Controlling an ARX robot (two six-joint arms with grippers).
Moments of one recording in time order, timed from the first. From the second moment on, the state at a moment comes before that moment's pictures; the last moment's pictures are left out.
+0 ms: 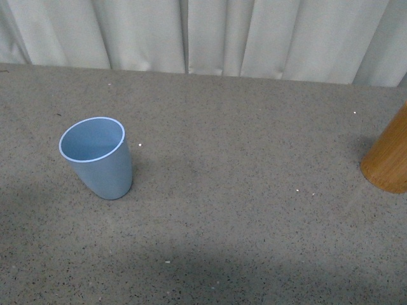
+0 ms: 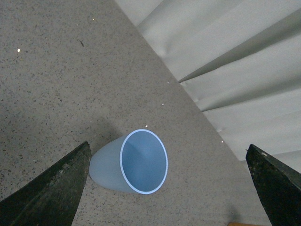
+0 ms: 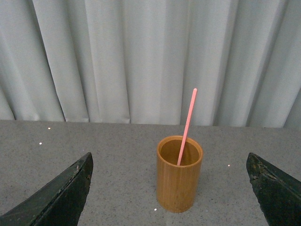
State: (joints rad) left arm -0.19 1.08 0.27 0.48 -0.19 -0.87; right arm 0.00 0.00 0.00 0.00 0.00 0.00
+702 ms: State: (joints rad) left arm -0.29 1.49 0.46 0.49 -0.24 -0.85; right arm 0.00 0.00 0.00 0.00 0.00 0.00
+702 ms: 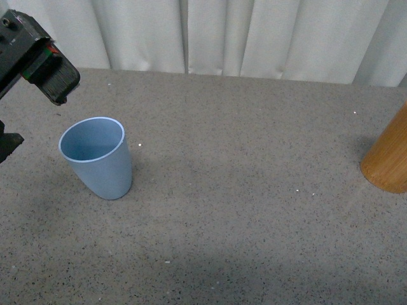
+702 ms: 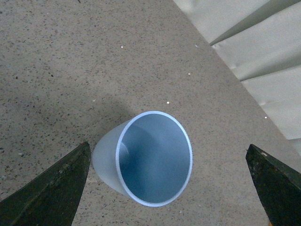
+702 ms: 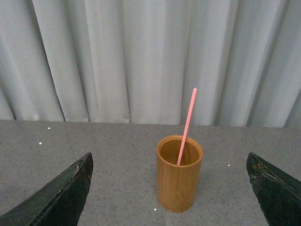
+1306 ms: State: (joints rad) left arm -0.30 1.61 0.45 0.50 -0.23 -0.84; right arm 0.00 0.00 0.00 0.00 0.00 0.00
